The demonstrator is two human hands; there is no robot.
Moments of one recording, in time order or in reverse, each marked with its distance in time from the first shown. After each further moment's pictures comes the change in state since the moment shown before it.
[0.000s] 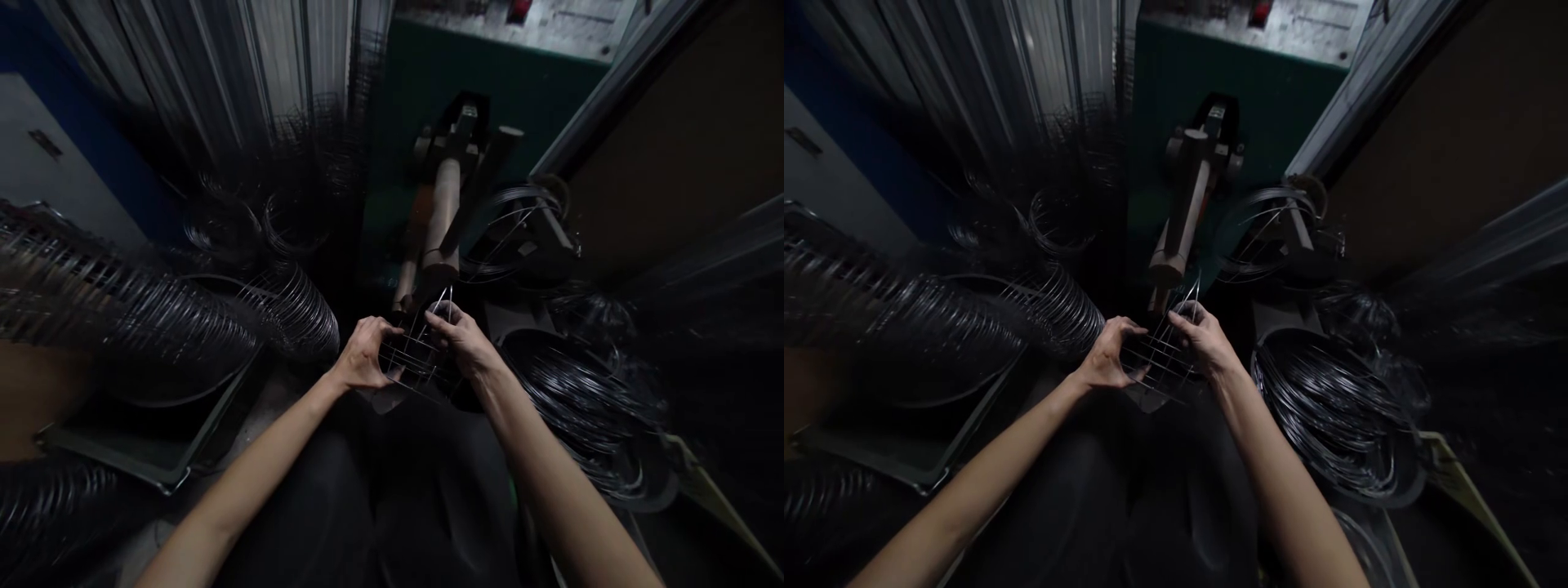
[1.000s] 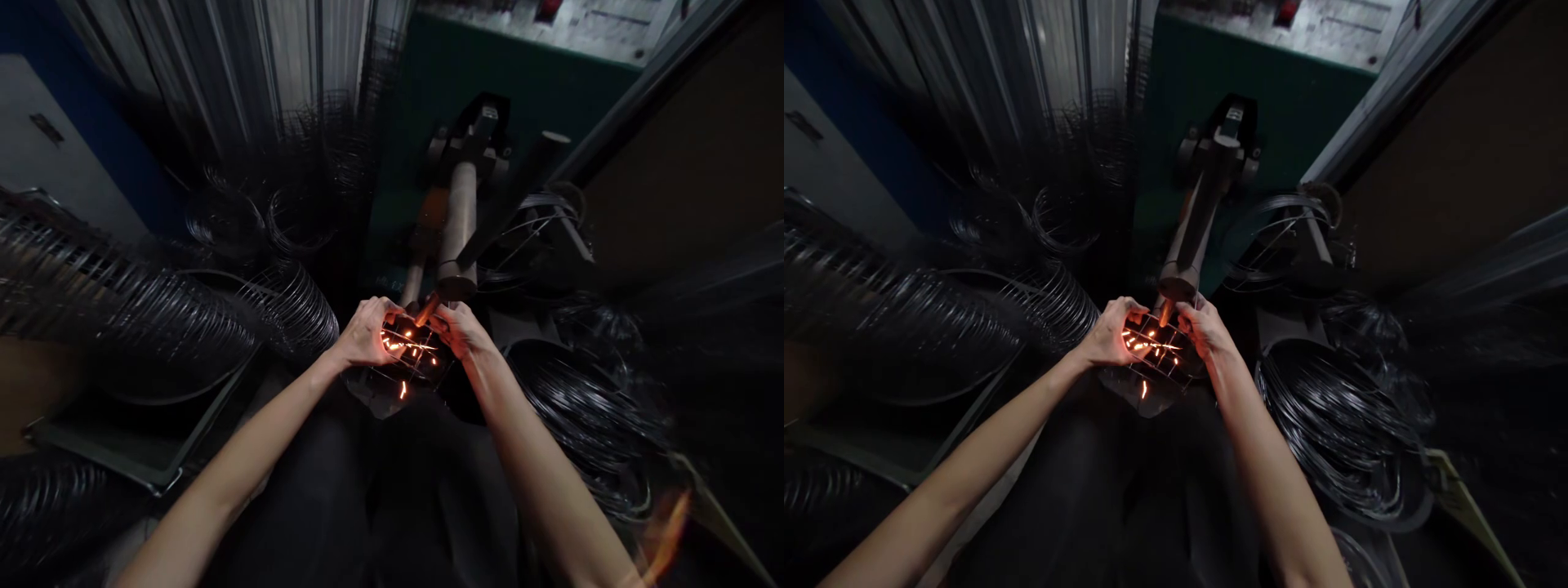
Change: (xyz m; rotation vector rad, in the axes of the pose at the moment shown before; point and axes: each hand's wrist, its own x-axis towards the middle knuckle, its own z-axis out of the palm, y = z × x) left_hand 0.032 -0.026 -0.011 -0.012 -0.019 -0.072; right_hand 0.049 0.006 0.005 -0.021 -0.021 -0.022
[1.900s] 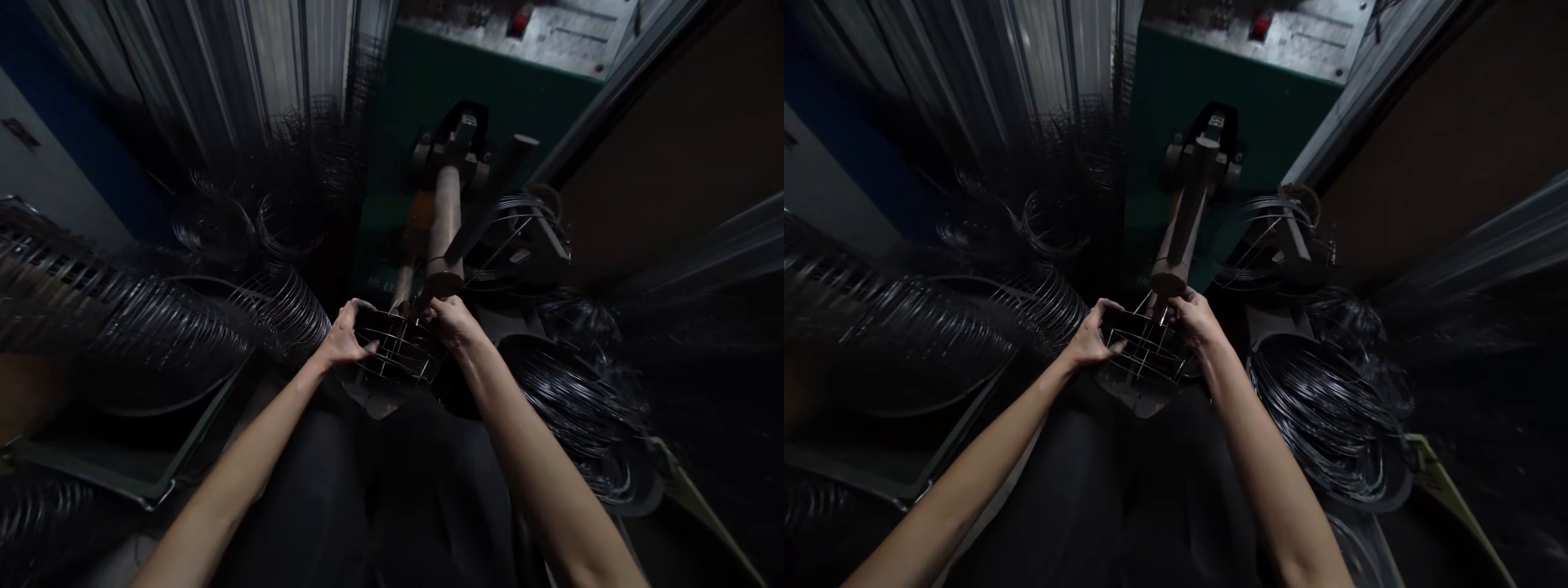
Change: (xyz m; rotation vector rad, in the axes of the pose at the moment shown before) left_hand -0.016 -0.020 -0.003 -0.183 0.053 -0.192; right_hand 0.001 -0.018 0.010 0.142 0.031 -0.010
